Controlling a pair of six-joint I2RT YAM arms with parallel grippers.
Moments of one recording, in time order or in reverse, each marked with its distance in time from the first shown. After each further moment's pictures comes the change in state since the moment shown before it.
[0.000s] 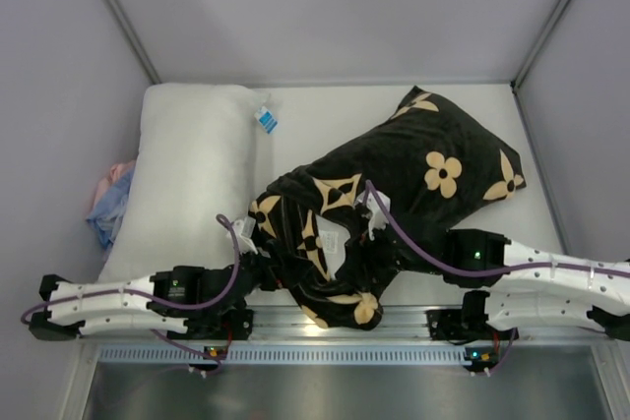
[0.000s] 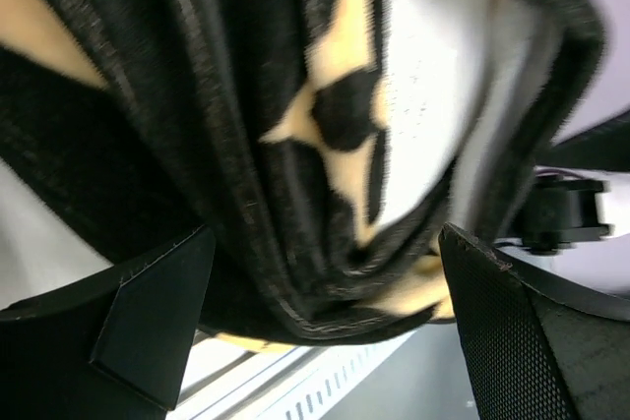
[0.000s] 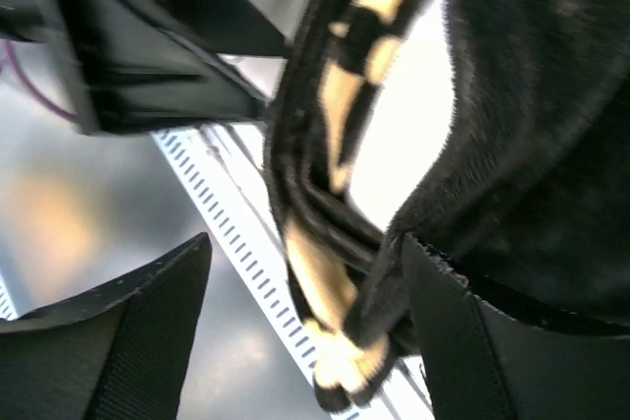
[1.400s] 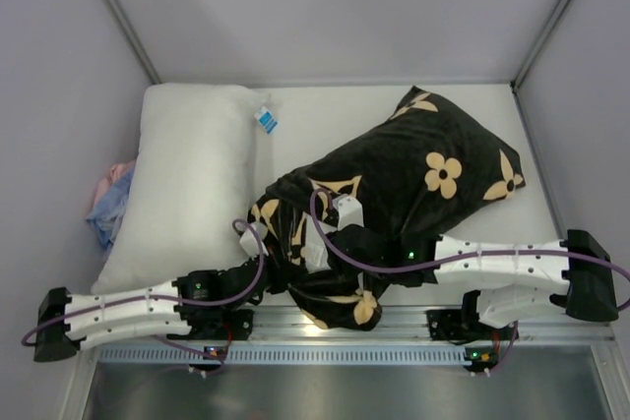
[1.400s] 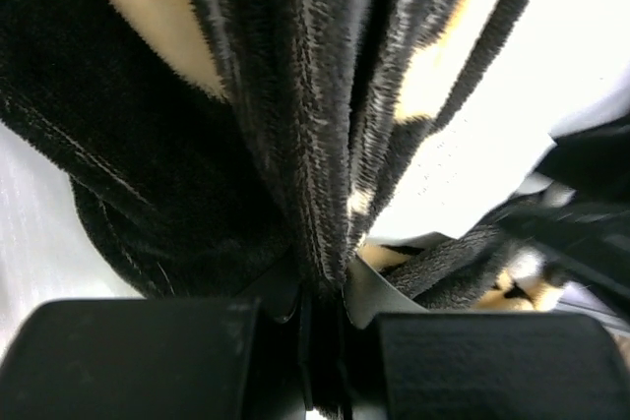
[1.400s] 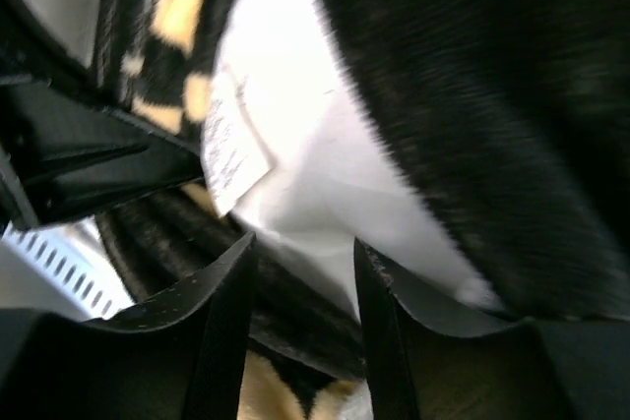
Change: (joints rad) left arm 0.175 0.084 -0.208 0.212 0.214 -0.102; right arm 0.027 0.339 -0.015 0.125 0.215 0.085
